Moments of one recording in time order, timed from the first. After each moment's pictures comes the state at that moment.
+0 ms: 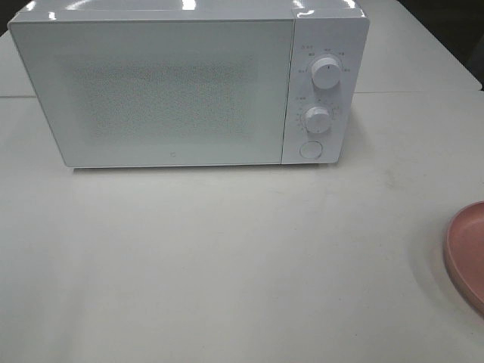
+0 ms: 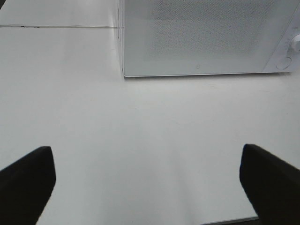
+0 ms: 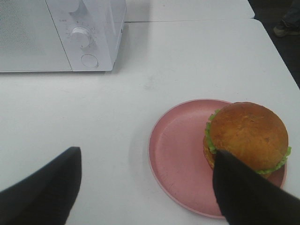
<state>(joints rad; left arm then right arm) -0.01 0.00 -0.52 -0.21 1.07 0.11 0.06 0.00 -0.50 -0.02 1.01 0.12</state>
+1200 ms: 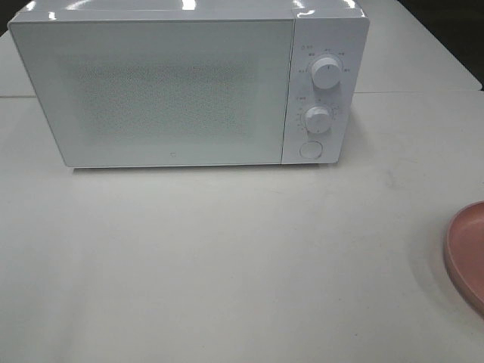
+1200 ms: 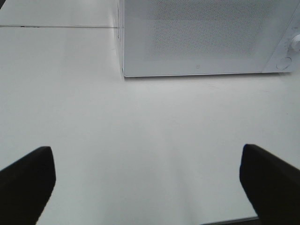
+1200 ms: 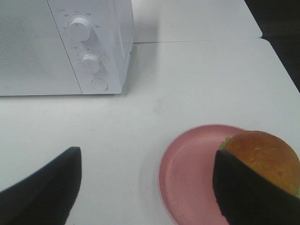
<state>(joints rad) -0.01 0.00 -0.52 -0.21 1.07 0.11 0.06 0.12 -0.53 0.01 0.87 0.12</state>
